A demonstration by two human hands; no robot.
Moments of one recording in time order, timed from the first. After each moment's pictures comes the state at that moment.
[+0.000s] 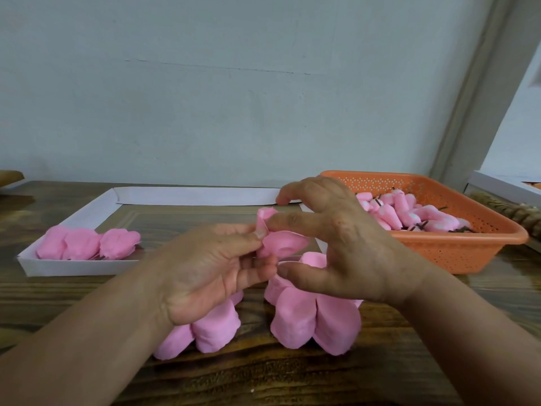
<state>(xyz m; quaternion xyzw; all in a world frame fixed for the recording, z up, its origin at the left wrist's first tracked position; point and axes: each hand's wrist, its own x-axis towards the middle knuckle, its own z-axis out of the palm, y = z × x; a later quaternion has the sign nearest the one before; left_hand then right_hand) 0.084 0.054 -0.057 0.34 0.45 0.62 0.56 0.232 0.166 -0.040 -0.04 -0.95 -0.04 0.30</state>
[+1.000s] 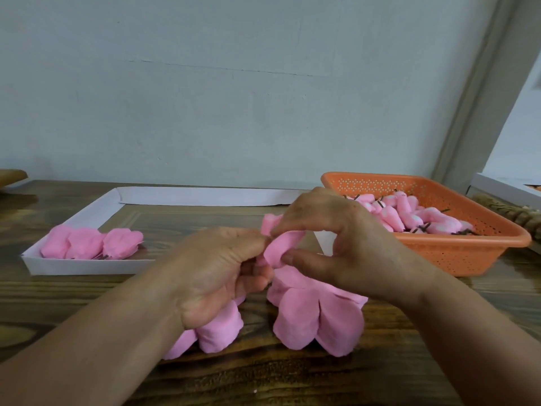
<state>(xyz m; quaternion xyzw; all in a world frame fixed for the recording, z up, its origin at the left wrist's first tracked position) 0.097 0.050 -0.050 0.33 0.55 0.59 0.49 0.230 0.161 -0.034 0.00 -0.94 0.13 0.31</state>
